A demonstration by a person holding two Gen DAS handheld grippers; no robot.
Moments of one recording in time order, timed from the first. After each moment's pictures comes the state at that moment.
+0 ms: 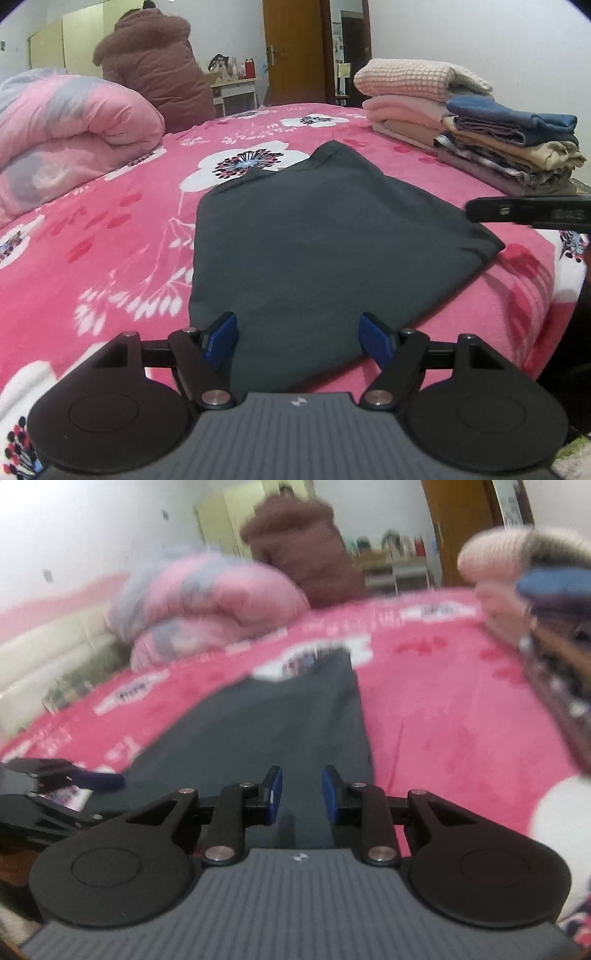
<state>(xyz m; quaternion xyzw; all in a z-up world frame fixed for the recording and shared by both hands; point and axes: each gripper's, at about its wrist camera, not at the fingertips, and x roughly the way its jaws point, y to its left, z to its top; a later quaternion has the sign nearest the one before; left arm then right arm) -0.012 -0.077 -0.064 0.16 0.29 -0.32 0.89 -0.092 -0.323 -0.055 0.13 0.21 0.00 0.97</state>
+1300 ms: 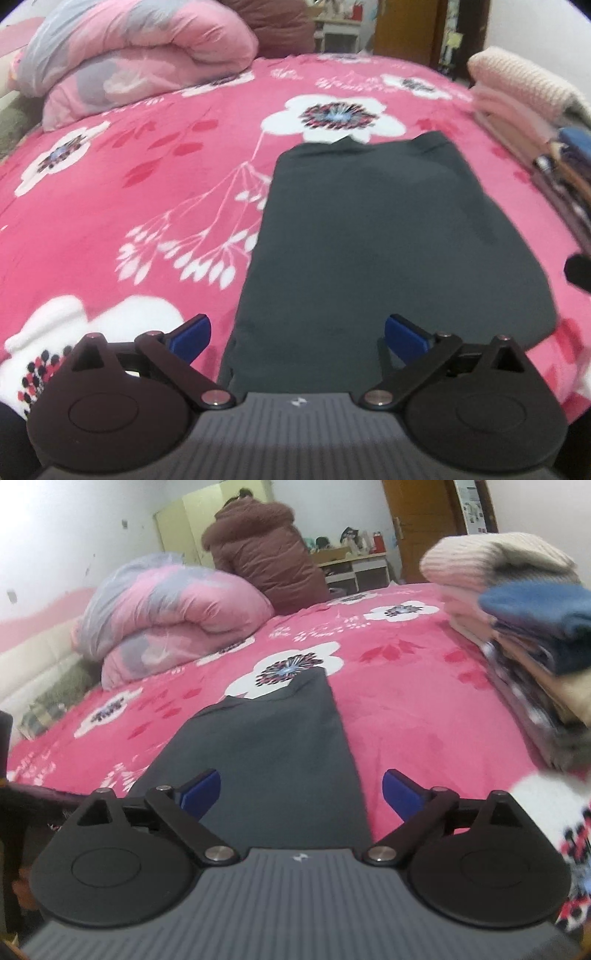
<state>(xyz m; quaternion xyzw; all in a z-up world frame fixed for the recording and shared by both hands) 0.036 -0.092 -0.039 0.09 0.42 -0.16 0.89 -0.086 -0.309 -0.021 0.15 0.24 -0.07 0.96</state>
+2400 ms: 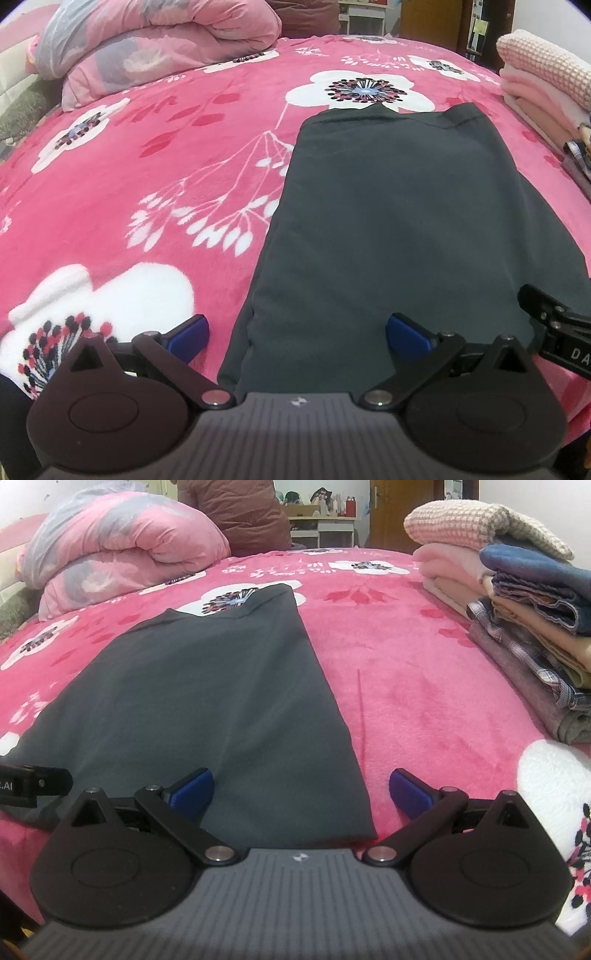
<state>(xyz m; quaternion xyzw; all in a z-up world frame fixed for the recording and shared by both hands) 0.033 -0.094 -0.058 0.10 0.44 -0.13 0.88 -0.045 -0.289 -0.083 0.08 0.32 -0.16 0.93</state>
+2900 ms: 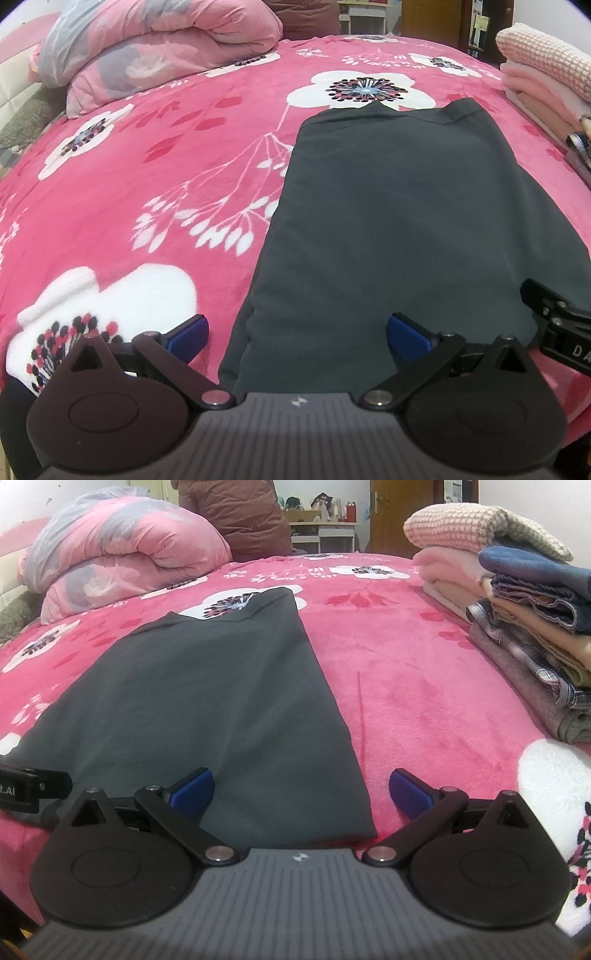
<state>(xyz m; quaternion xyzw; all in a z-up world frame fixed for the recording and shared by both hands) 0.030 -0.097 -0.058 0.11 0.44 -0.12 0.88 -0.048 -0.288 -0.085 0.08 0.31 -0.15 0.93</state>
